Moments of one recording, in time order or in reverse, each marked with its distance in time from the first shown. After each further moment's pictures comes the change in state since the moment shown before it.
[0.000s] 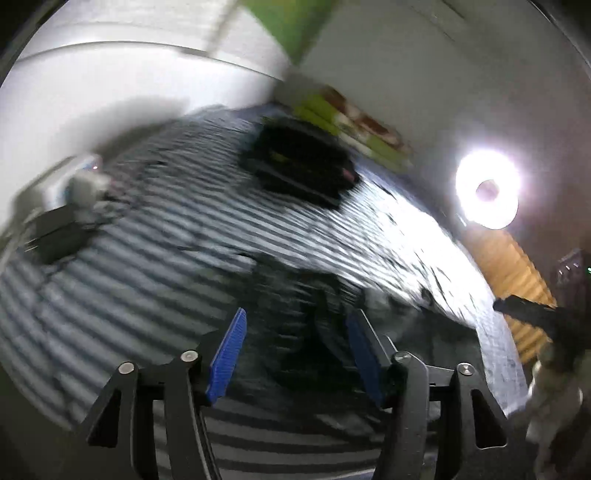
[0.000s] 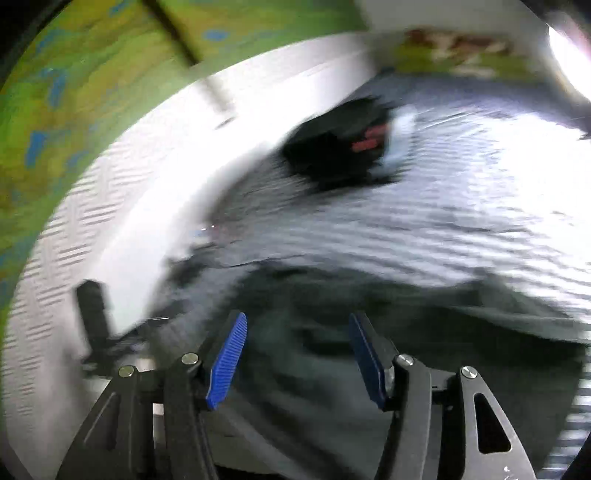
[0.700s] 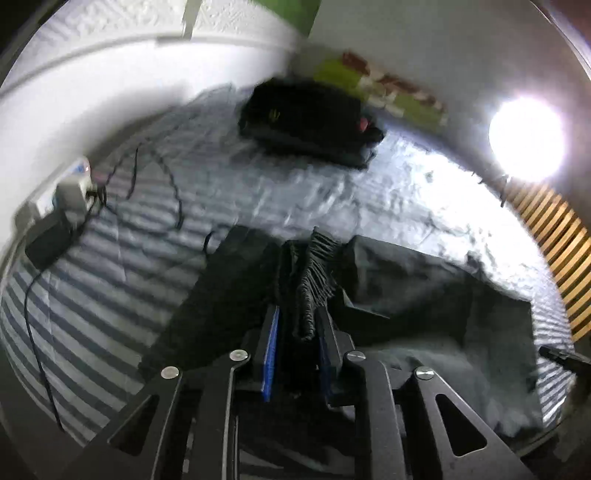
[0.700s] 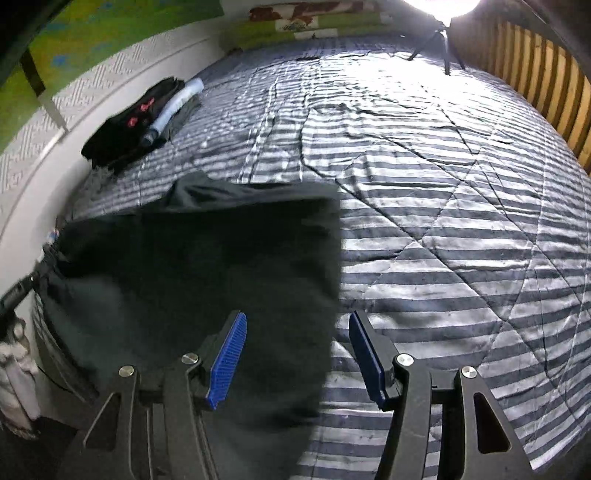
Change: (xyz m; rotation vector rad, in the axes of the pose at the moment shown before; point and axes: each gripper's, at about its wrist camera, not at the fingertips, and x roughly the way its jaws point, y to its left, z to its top) left arm 0.064 -0.038 -0.011 0.050 0.113 0.250; right arm -0.023 -0.171 -0.094 0.192 0.110 -0.328
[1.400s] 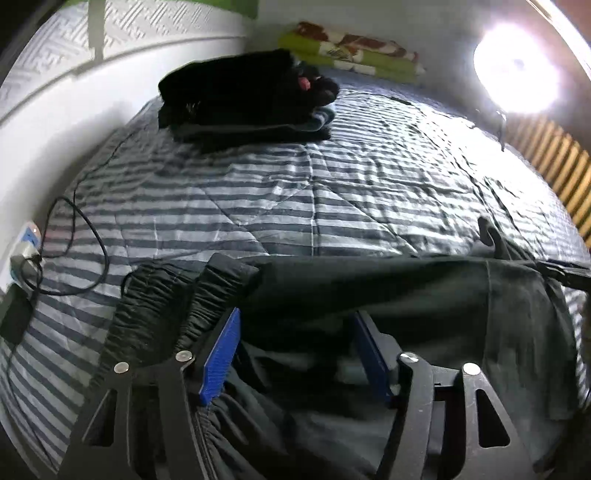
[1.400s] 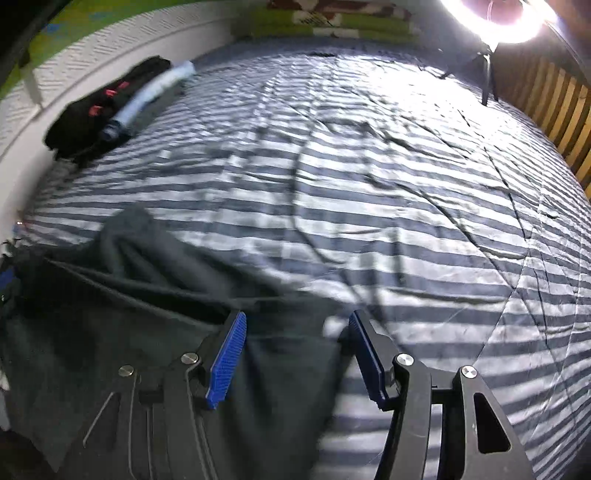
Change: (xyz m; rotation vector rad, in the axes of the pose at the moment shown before) left arm 0.067 -0.077 0.026 0.195 0.046 0.048; right arm 0.081 -0.011 0.089 -0.093 -0.005 -0.088
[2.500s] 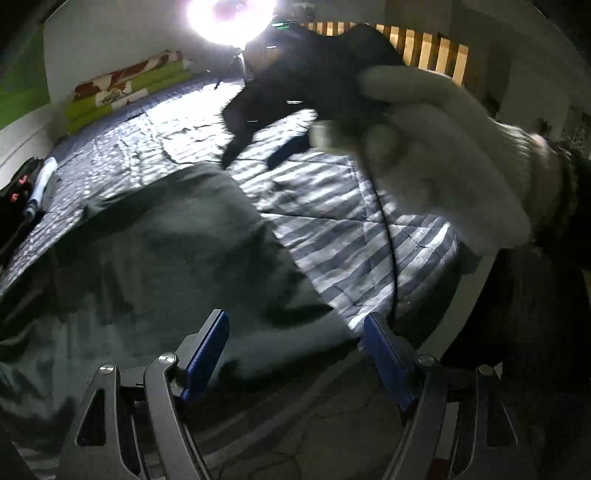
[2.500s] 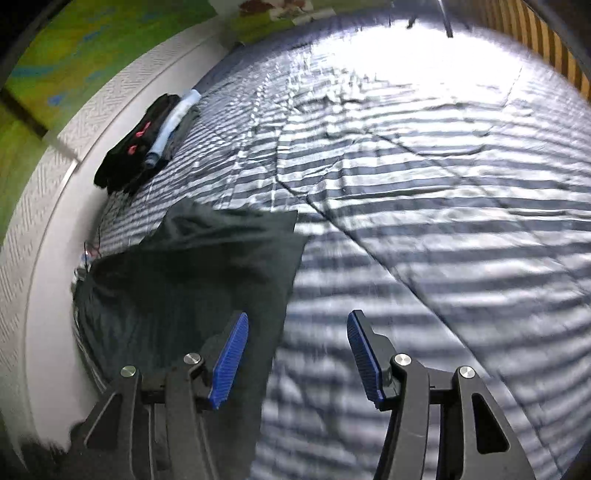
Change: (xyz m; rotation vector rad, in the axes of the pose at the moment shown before) left arm -0.086 -0.323 -0.154 0.598 0.022 -0.382; right arm -0.039 -0.075 -0.046 0.221 0.096 0.353
